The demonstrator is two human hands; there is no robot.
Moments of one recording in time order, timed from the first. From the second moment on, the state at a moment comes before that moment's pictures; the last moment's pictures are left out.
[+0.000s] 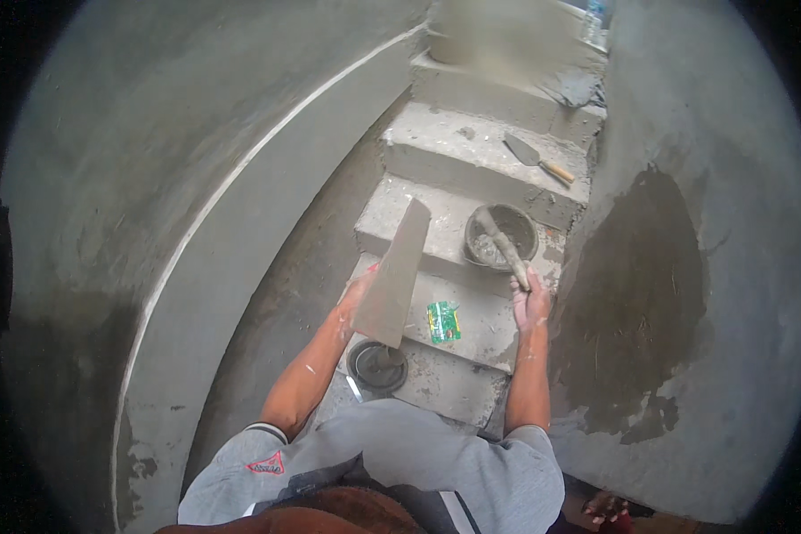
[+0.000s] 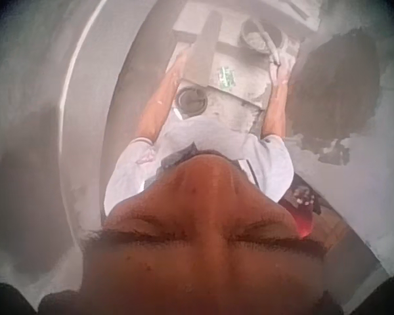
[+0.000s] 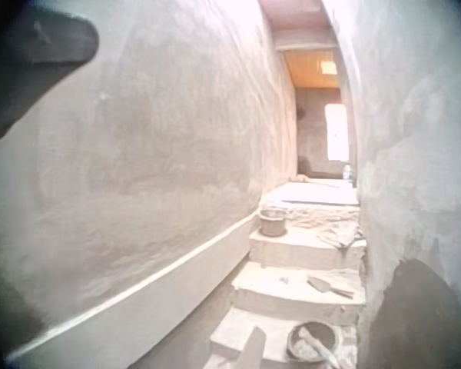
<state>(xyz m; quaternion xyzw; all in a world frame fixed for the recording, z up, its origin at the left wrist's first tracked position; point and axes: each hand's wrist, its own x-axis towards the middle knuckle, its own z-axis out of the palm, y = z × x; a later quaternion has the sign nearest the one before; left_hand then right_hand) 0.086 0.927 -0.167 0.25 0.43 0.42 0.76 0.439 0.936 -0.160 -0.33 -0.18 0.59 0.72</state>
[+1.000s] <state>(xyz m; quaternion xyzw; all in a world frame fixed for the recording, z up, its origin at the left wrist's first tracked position) 0.049 0.776 -0.106 0.04 0.17 0.63 0.76 0.265 0.900 -0.063 -0.30 -0.51 0.49 0.63</state>
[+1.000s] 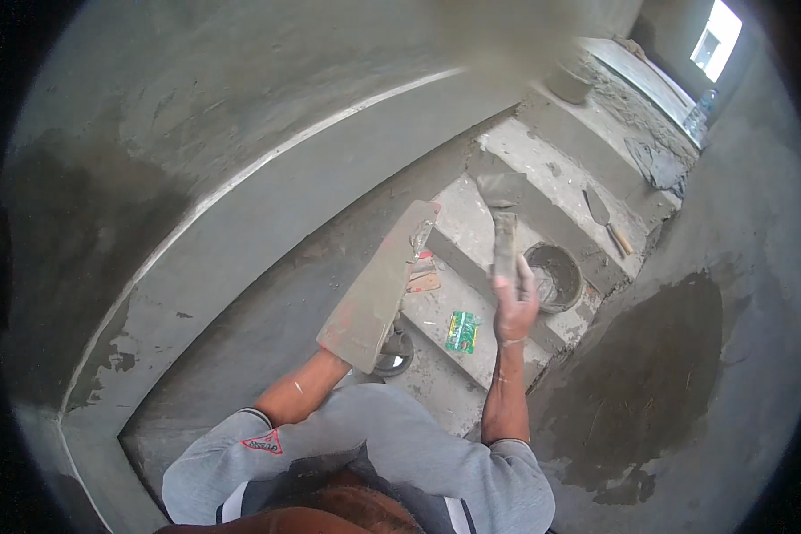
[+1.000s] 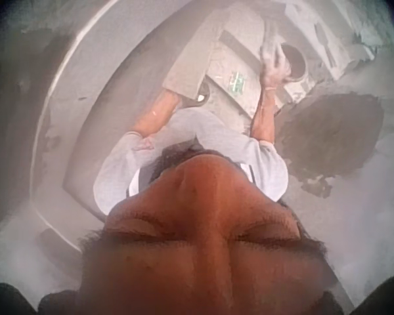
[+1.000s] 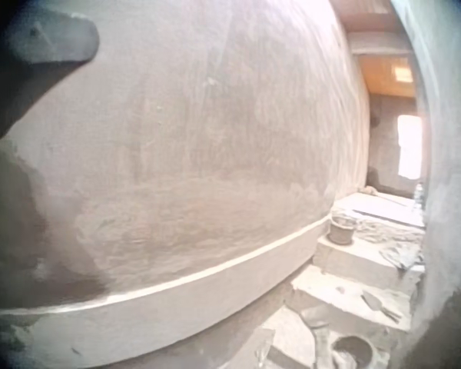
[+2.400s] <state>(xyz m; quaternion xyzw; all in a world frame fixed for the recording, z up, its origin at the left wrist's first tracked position) -0.058 0.624 -0.102 0.03 0.16 0.89 0.42 0.453 1.120 -0.368 -0.67 -0.68 -0.09 0.27</state>
